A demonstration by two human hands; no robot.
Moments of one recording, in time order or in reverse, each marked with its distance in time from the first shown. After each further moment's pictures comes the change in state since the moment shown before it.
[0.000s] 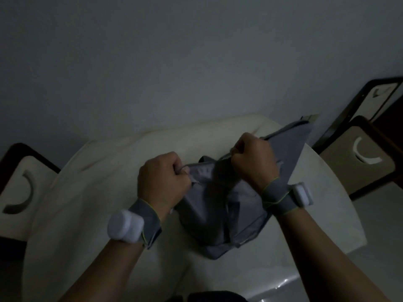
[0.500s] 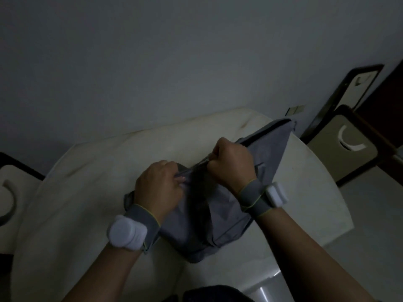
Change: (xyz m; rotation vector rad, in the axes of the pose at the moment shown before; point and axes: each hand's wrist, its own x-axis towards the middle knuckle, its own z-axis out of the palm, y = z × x) left_hand -0.006 -0.006 0.023 0.161 -0.177 0.251; right_hand -0.012 -0.004 0.021 -0.143 -0.073 -0.044
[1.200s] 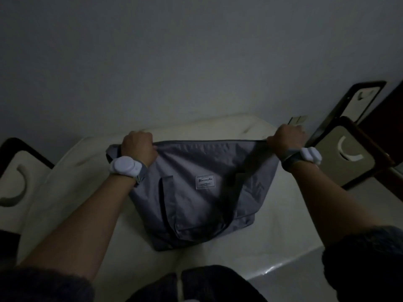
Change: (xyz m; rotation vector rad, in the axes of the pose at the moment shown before) left_hand 0.056 -0.078 0.003 0.199 -0.072 -0.175; right_hand 0.066 0.146 -0.036 -0.458 0.086 0.380
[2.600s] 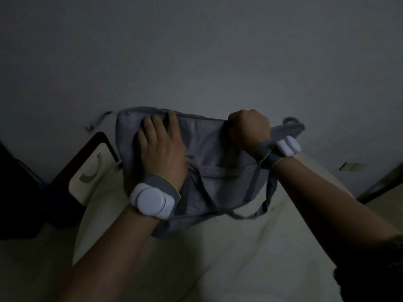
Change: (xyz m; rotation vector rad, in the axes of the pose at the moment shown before) left_hand -0.112 0.004 -0.120 0.280 0.457 -0.302; right_hand -0.098 -0.222 -0.134 0.215 0.146 -0.821
